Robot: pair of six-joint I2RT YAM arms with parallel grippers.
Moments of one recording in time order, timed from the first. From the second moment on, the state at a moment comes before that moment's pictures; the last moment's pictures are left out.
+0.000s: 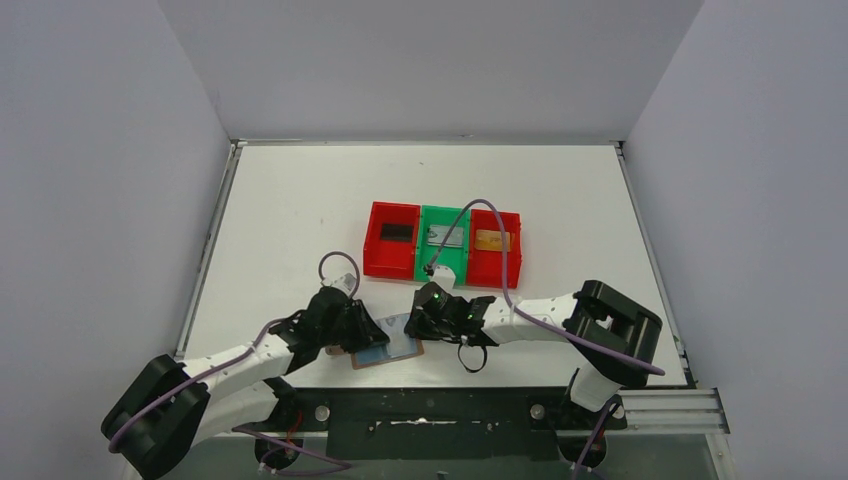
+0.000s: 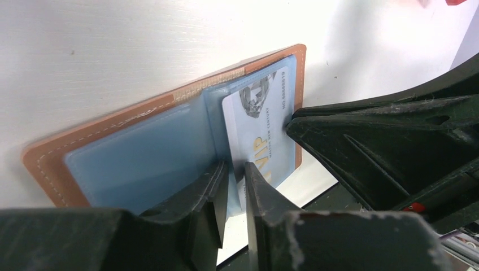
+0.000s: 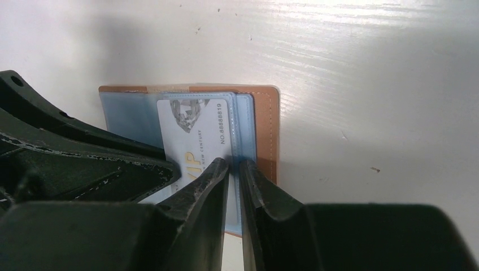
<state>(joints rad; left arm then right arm) -0.66 1.06 0.22 0.05 0.20 -1.01 1.08 1.62 0.75 0.01 0.13 1.01</state>
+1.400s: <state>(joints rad) -0.67 0.95 0.23 -0.10 0.09 -0.98 1.10 1.63 0.77 -0.03 0.16 1.02</state>
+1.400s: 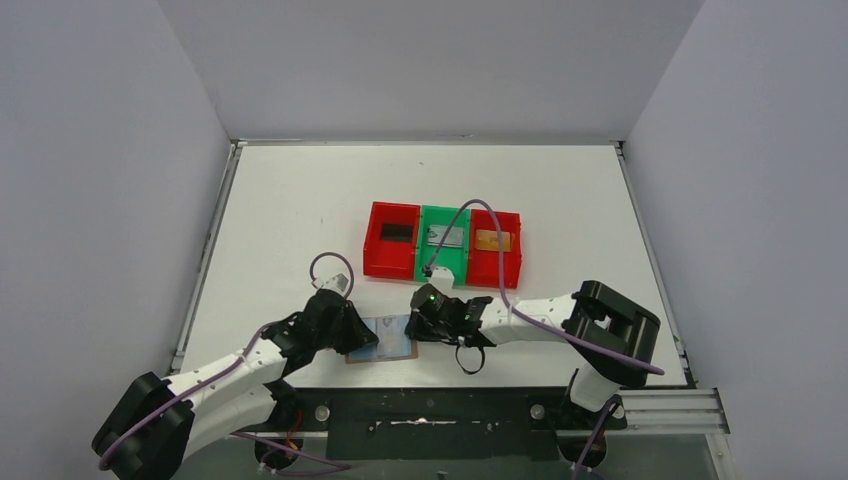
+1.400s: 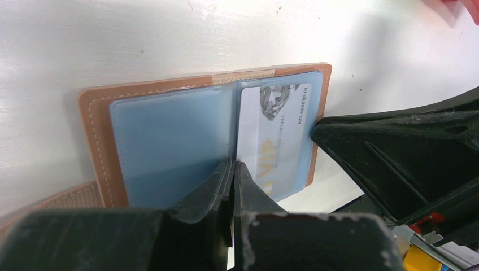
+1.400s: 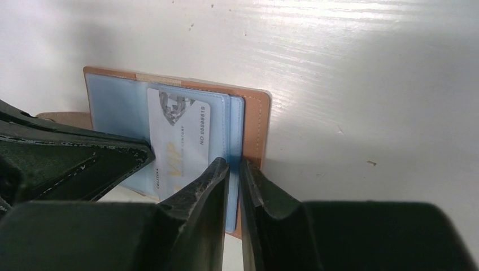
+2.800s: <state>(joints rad) -0.67 0.95 0.24 -0.14 0.08 -0.96 1.16 1.65 0.94 -0.11 0.23 0.89</state>
